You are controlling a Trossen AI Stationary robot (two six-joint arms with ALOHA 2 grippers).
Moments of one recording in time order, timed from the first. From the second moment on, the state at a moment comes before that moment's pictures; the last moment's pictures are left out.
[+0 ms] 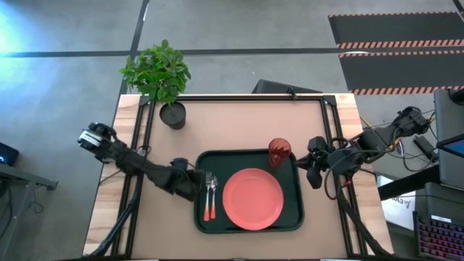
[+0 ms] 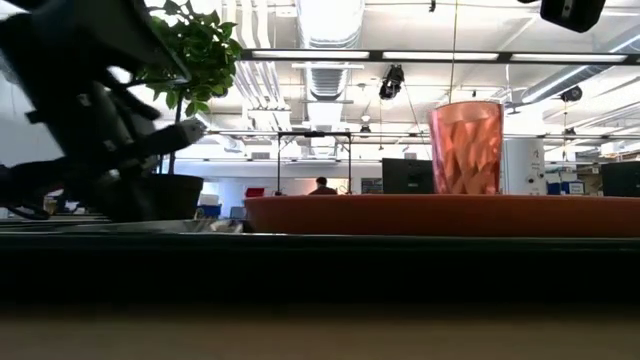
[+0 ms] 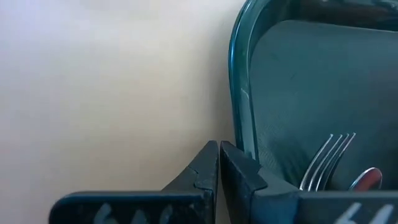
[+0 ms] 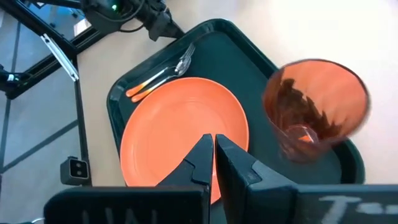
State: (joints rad) left arm -0.43 1.55 0.70 -0.52 -0.54 -1.98; right arm 0.49 0.94 1.04 -0.86 0.39 0.87
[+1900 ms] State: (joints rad) left arm -0.32 1.45 0.66 -0.53 -0.34 -1.71; right arm 0.49 1.01 0.48 -0.72 0.30 1.55
